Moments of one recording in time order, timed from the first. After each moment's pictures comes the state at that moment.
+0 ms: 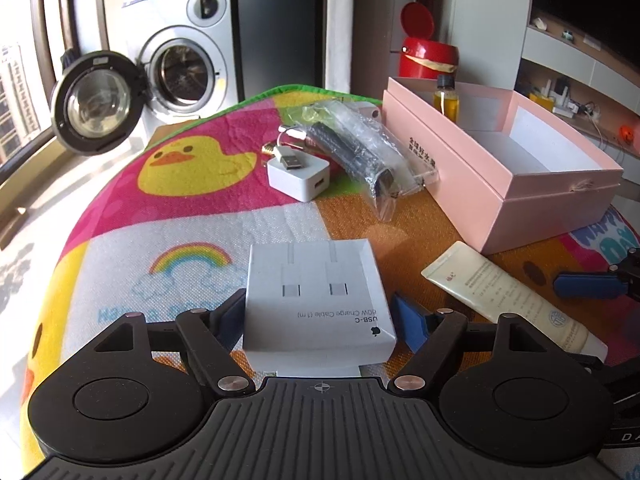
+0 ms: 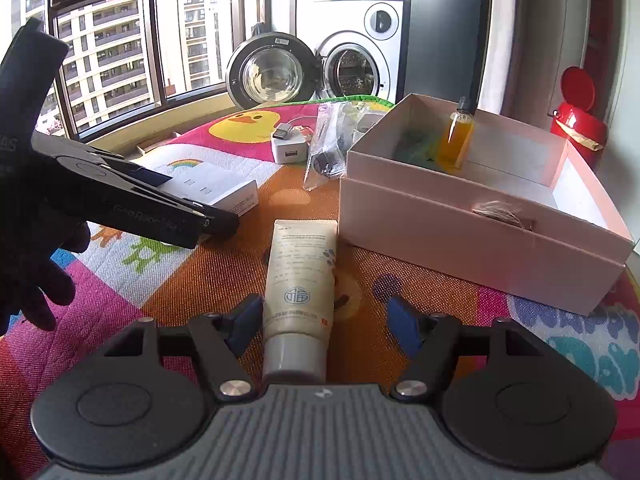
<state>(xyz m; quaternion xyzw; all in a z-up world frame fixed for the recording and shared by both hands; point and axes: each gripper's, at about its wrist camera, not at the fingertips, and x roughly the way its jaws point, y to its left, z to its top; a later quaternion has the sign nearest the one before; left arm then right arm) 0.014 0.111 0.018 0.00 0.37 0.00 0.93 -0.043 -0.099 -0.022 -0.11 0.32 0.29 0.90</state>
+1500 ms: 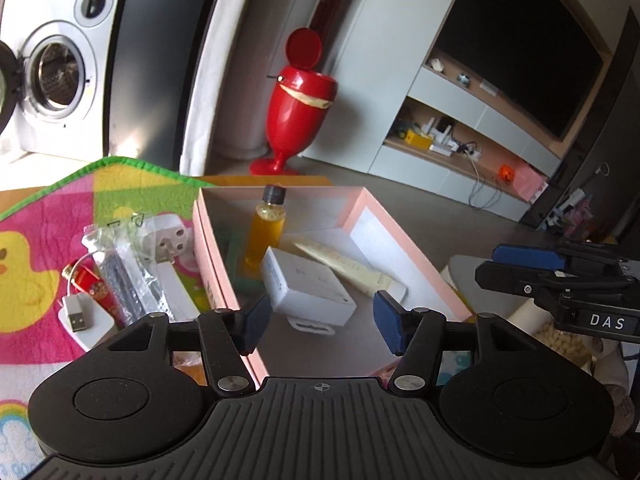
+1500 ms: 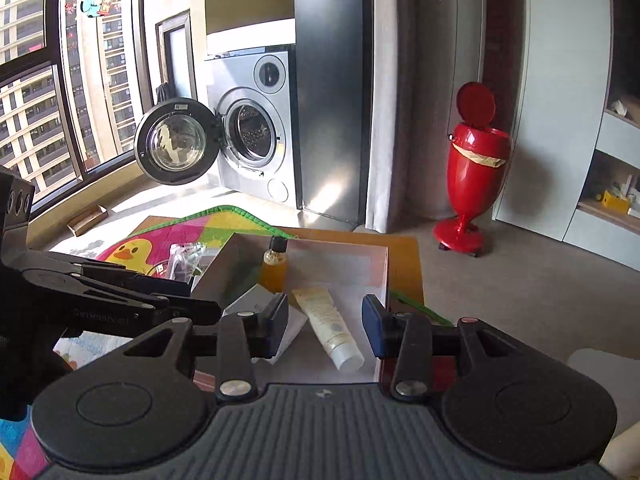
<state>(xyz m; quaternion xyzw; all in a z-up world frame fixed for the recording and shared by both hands) 0.105 0.055 0.083 -0.12 0.35 -0.19 0.91 0.043 -0.204 0.088 -0.06 0.31 0.18 0.93</state>
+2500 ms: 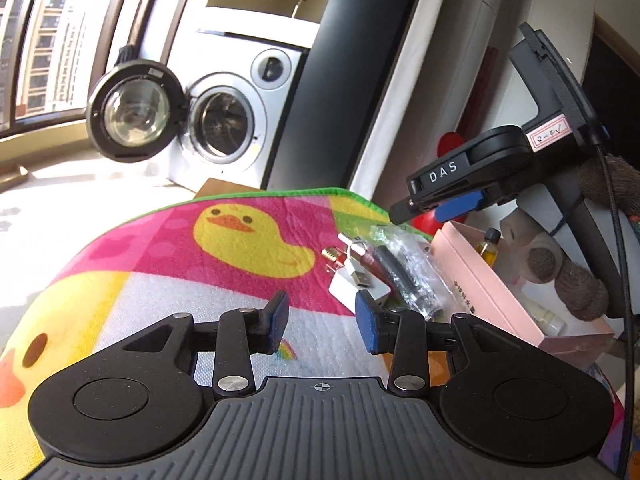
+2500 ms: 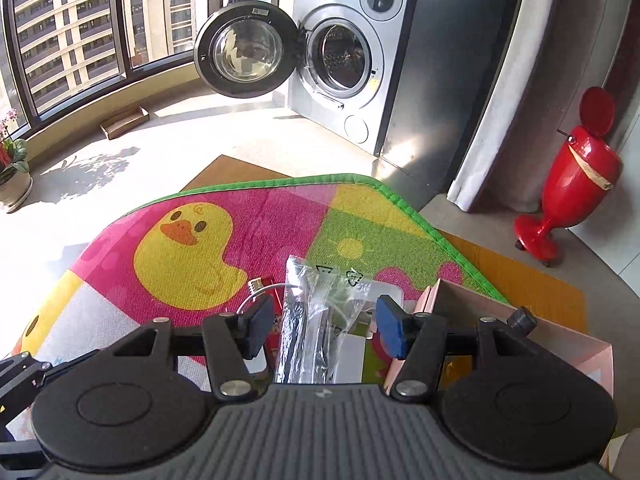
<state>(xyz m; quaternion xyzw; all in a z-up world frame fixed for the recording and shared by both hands) 0.014 0.185 0.020 -0.17 0.23 0.02 0.96 0.184 0.061 0.058 -0.15 0.38 0.23 0.88</state>
